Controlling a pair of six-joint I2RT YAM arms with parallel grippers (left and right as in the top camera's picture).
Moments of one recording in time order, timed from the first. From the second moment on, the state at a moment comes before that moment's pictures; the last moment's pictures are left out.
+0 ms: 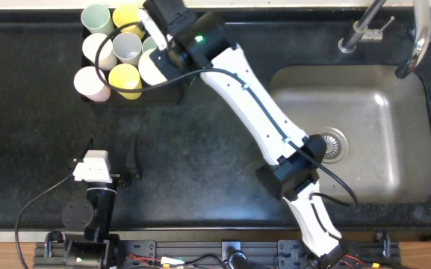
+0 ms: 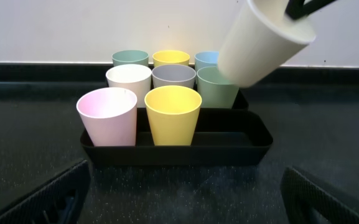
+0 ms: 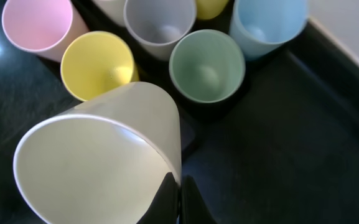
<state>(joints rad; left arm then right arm) -0.05 0.01 0.01 -0.08 0.02 -0.04 0.70 2.31 2.58 -1.29 -0.03 -0.05</state>
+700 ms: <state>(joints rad) -0.05 0.01 0.01 -0.08 0.02 -0.04 0.72 2.42 2.58 -1.32 -0.03 -0.05</state>
